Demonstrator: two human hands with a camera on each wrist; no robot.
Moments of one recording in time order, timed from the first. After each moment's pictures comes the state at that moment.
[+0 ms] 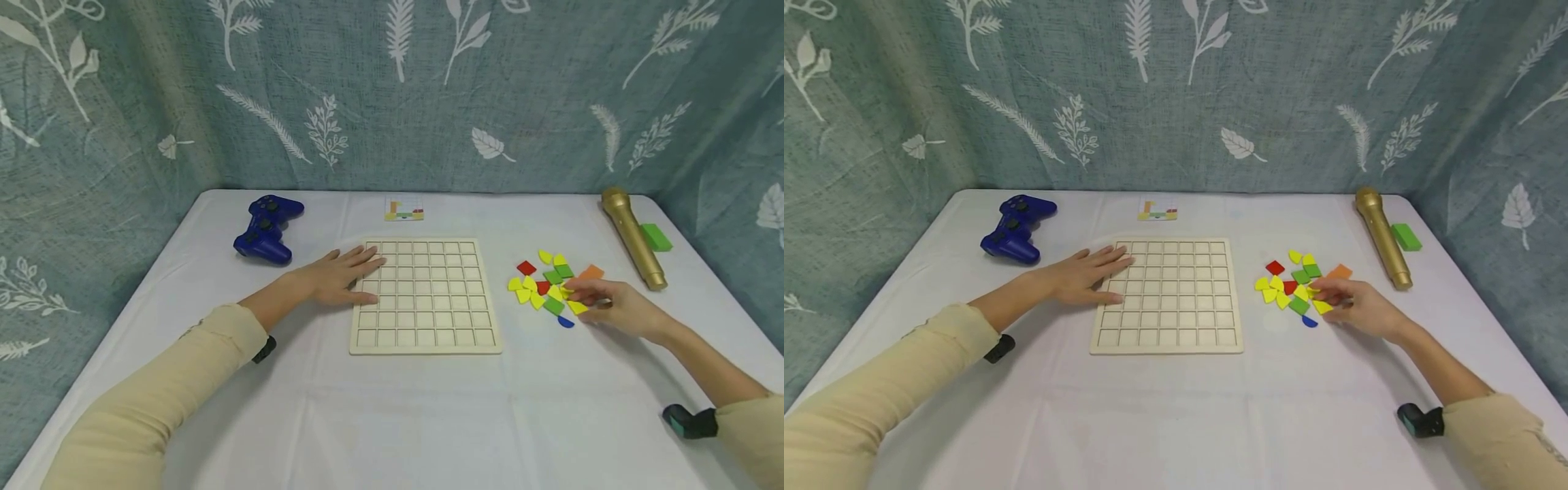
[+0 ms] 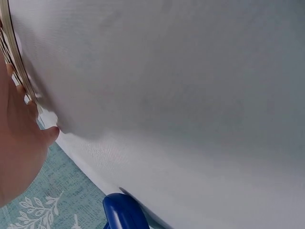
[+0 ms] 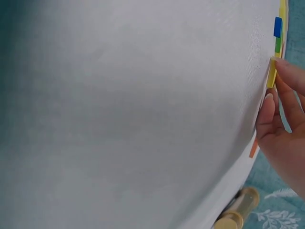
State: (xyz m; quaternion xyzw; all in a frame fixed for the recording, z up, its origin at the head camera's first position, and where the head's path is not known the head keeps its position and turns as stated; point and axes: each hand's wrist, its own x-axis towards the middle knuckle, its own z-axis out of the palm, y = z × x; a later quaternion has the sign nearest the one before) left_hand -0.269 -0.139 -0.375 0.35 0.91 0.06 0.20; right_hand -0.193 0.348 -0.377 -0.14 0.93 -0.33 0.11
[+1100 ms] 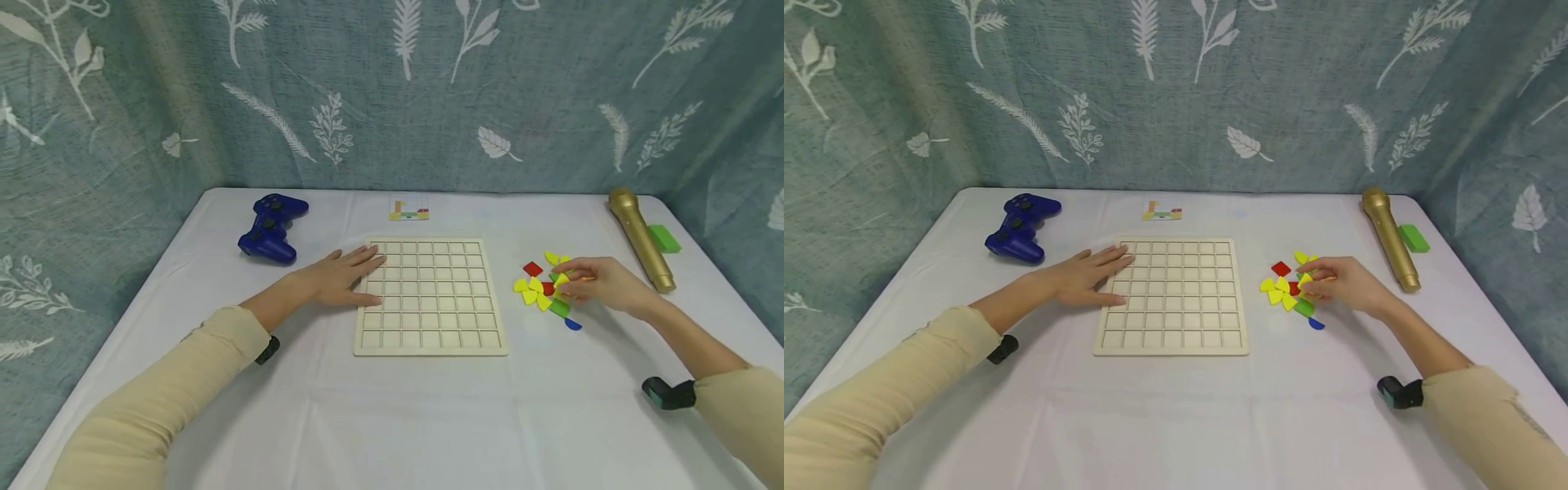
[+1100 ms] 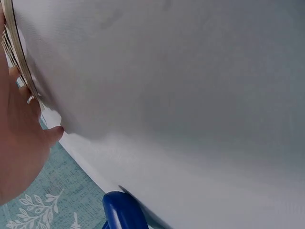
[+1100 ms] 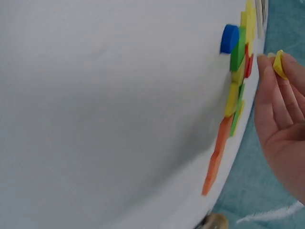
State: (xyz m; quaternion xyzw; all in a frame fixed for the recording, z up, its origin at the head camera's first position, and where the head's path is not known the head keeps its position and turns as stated) left_hand -0.268 -0.142 -0.377 0.33 0.92 0.04 0.20; right_hand -0.224 0.319 -0.357 -0.09 0.91 -0.37 0.14
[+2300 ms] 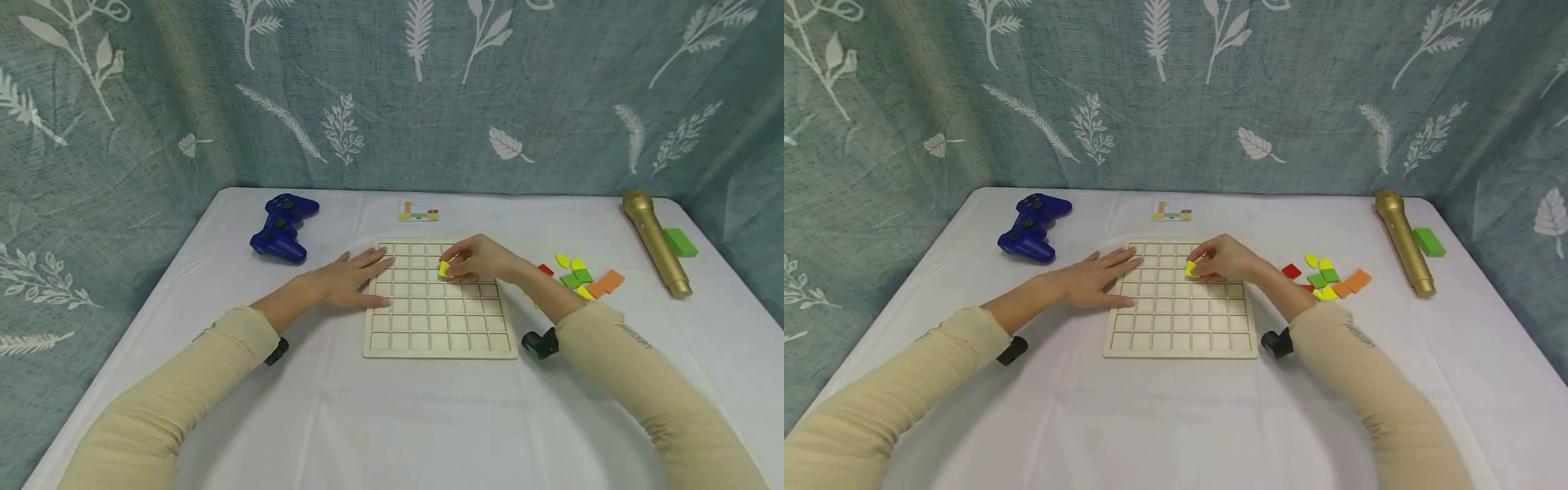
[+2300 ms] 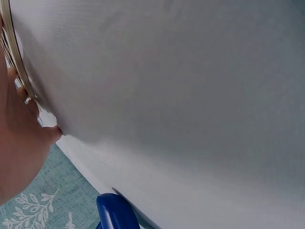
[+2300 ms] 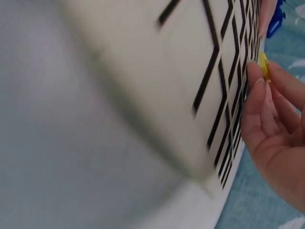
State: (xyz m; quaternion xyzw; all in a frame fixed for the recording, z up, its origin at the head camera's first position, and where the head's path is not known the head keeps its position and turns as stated) left_hand -0.265 -0.144 -0.381 0.32 0.92 0.06 0.20; right_hand -0.287 0.149 -0.361 -0.16 0.84 -0.45 0.26
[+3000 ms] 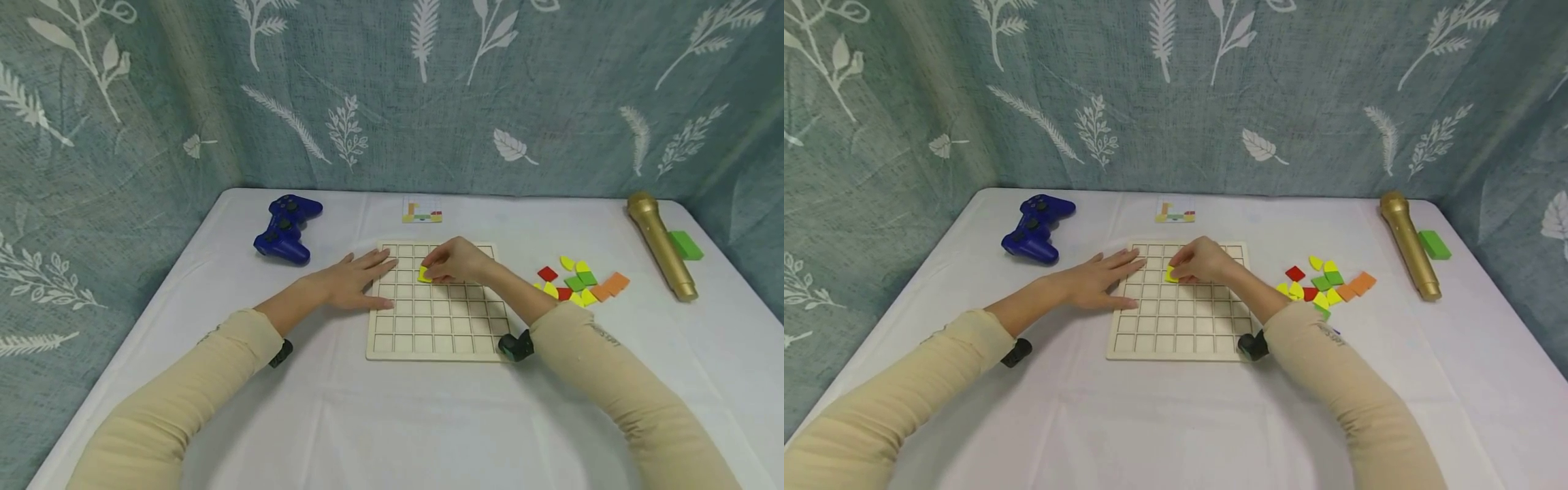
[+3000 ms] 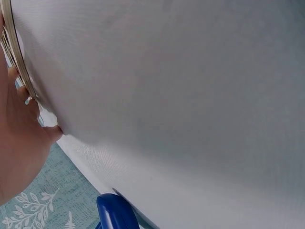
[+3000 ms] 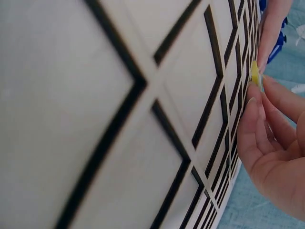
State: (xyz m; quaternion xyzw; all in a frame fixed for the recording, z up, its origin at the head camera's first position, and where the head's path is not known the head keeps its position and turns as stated) left_hand -0.263 -0.144 -0.379 0.32 0.92 0.07 0.20; right_hand -0.283 0.106 -0.362 -0.14 0.85 -0.45 0.25
